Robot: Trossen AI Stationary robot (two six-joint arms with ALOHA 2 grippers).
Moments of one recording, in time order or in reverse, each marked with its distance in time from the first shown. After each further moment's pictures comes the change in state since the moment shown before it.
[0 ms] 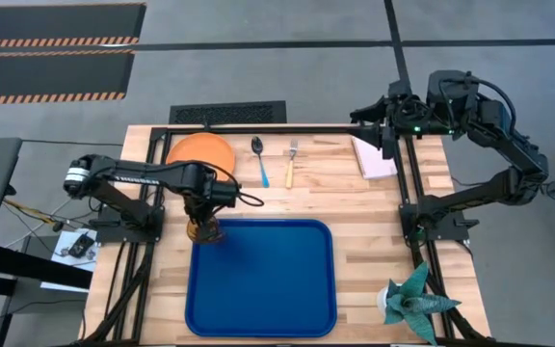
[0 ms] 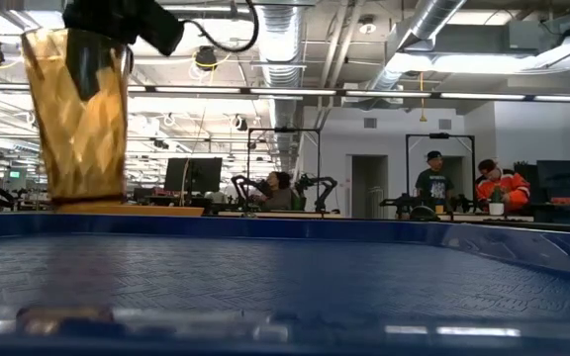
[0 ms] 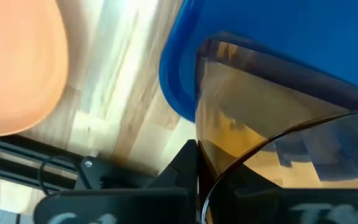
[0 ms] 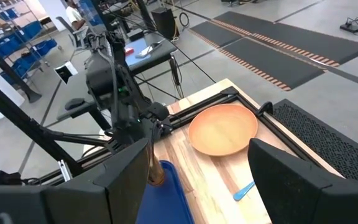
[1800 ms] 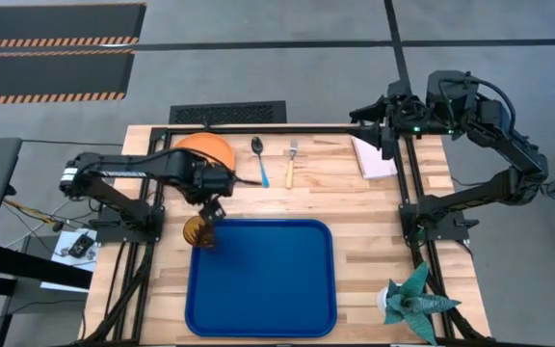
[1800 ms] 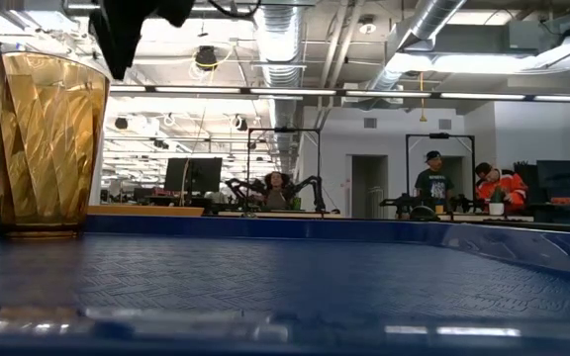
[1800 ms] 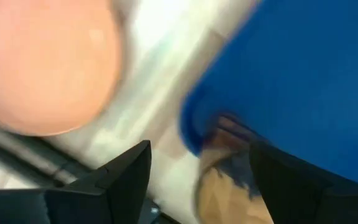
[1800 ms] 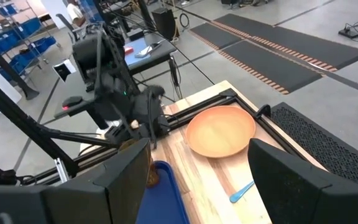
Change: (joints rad) left arm 0.023 -0.036 0.159 -0.040 -0.177 -0.201; right arm 0.000 0.000 -0.004 0.006 0.003 -0.026
